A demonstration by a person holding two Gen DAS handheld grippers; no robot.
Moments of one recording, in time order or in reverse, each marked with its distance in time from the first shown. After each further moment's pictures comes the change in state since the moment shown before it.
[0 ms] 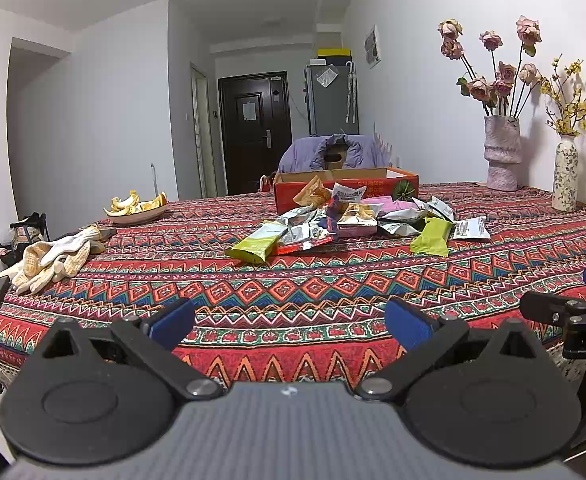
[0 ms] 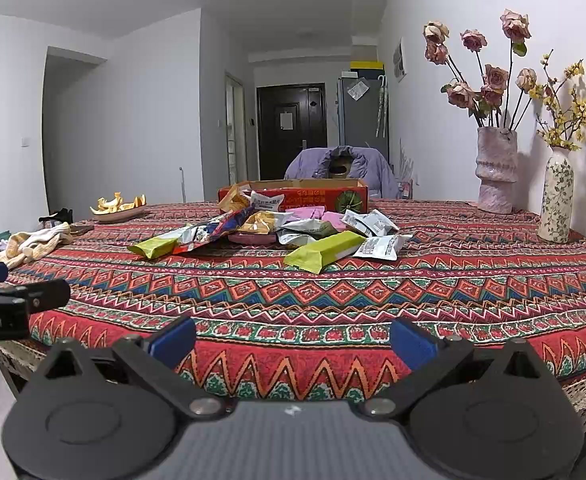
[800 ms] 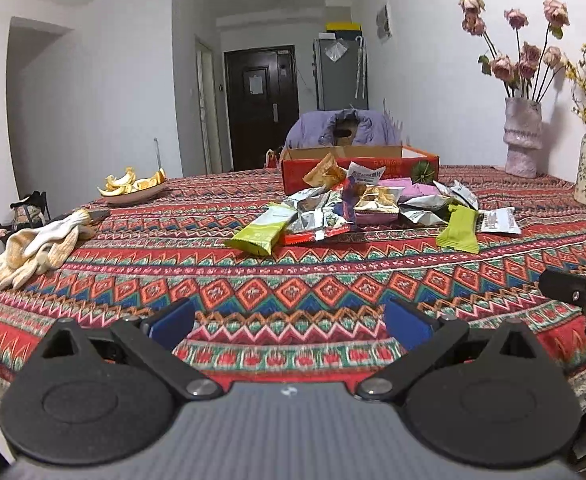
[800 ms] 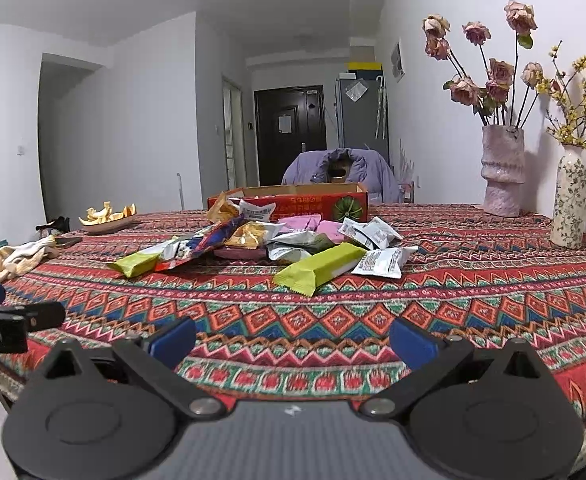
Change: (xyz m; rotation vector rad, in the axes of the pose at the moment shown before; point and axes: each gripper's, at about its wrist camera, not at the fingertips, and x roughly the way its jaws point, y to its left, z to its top) left arm 0.064 0.006 0.019 -0.009 0.088 0.018; right arm 0.057 -0.017 0.023 0.019 0.002 0.004
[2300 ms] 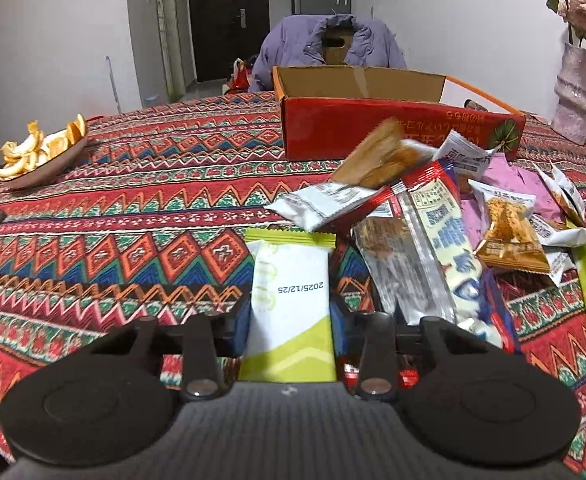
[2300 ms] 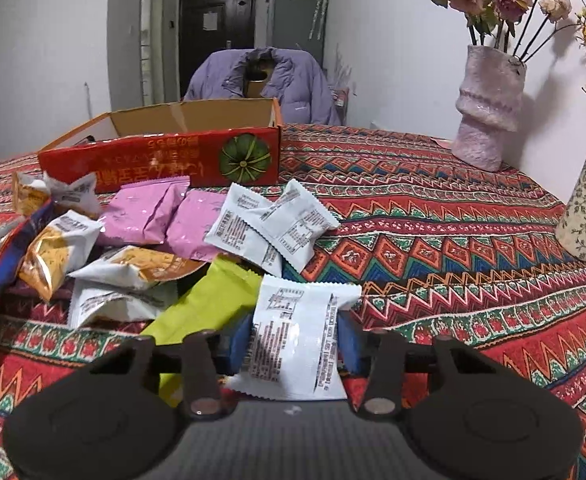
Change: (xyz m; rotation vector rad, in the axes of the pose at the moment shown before) left arm 0.265 0.043 0.092 0.010 0.315 -0.111; right arm 0.222 -0.072 0.085 0.021 0.336 -0.237
